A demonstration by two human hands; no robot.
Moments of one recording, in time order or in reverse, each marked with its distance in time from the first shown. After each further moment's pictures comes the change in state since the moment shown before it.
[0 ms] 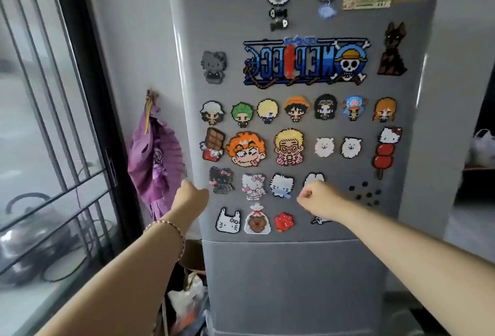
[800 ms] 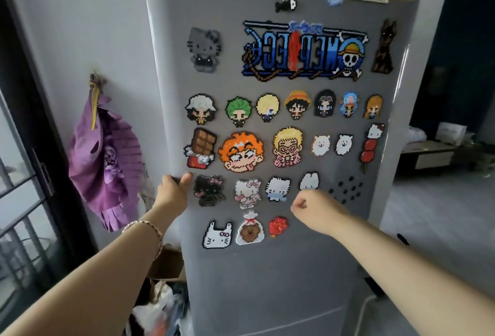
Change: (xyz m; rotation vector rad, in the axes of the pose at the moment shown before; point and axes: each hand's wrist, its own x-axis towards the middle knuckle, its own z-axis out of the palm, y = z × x) left_hand 0.075 -0.013 0.003 -0.119 -0.144 0.154; right_hand -0.011 -0.039 0.021 -0.111 0.055 0.218
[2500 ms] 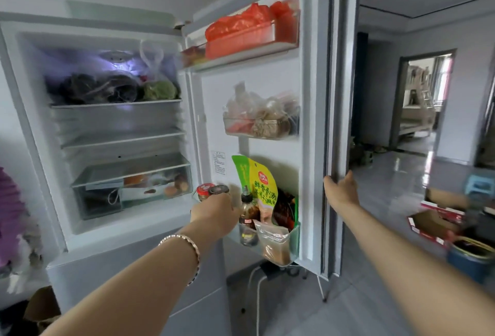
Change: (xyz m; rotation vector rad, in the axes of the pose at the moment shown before) left_hand -0.431 0.265 0.169 0.615 -0.290 0.617; right_hand -0.257 0.343 -0.223 0.659 0.698 0.516
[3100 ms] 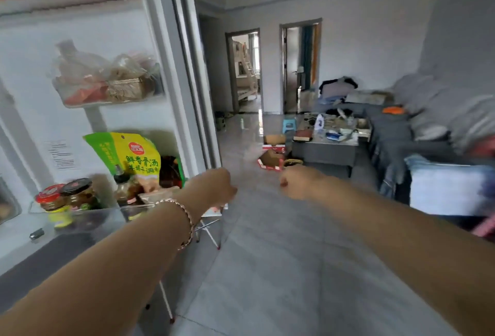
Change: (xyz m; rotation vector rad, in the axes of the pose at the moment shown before) left_hand -0.042 0.122 0.044 -0.042 -0.353 0.721; right_hand -0.143 0.056 -0.128 -1.017 -0.200 0.037
